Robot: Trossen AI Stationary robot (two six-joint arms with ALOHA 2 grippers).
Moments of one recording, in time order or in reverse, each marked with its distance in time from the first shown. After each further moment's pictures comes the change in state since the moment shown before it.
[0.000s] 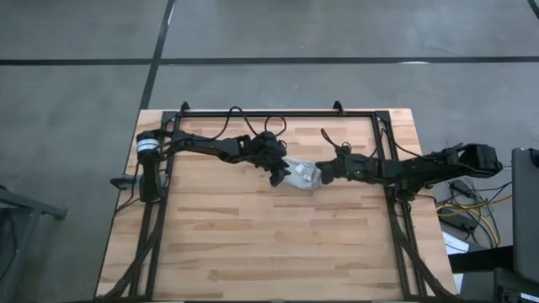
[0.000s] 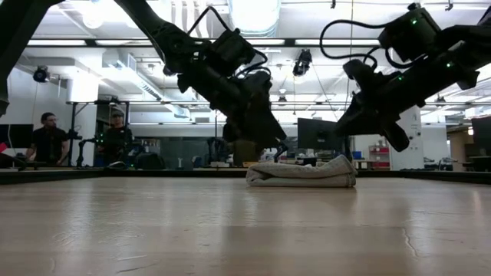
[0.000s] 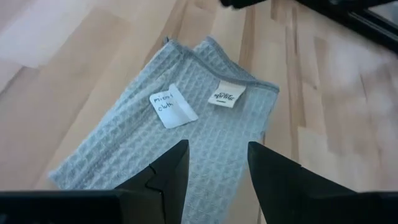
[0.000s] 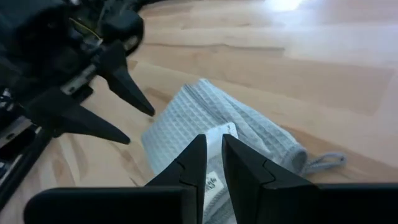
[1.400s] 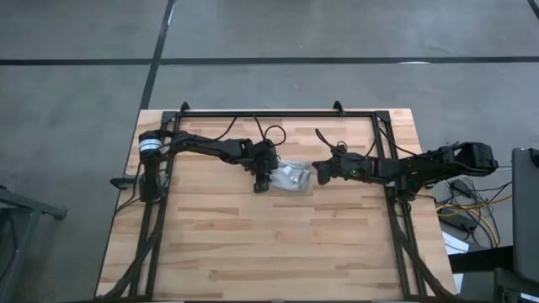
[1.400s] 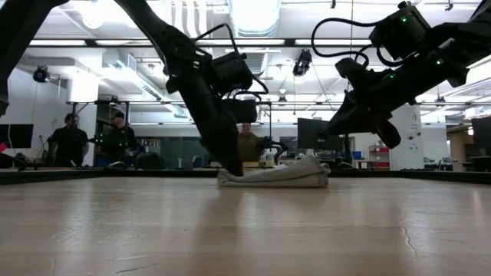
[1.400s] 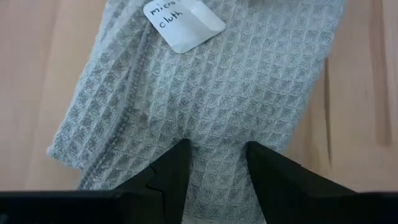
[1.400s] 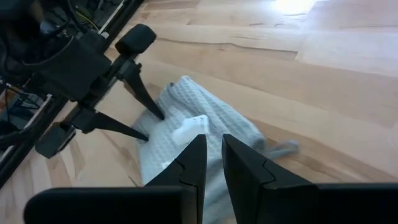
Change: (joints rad) left arm -0.004 0.029 0.001 -0.355 -0.082 0.339; right arm 0.002 0.064 0.056 -0.007 -0.010 -0.049
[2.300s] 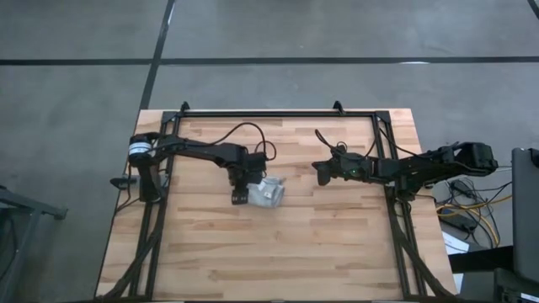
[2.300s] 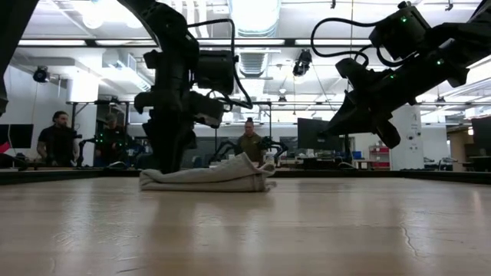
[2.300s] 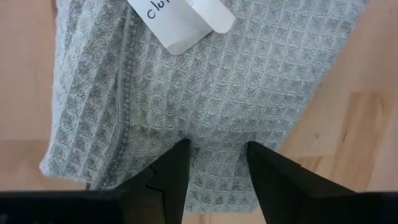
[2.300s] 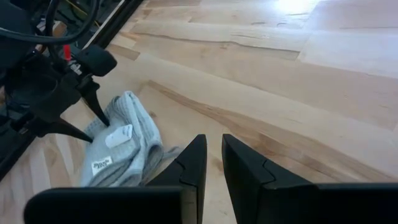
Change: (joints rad) left arm -0.078 -0.095 -0.003 -0.510 0.067 -0.030; right arm 0.000 0.000 0.000 -0.002 -0.008 -0.018
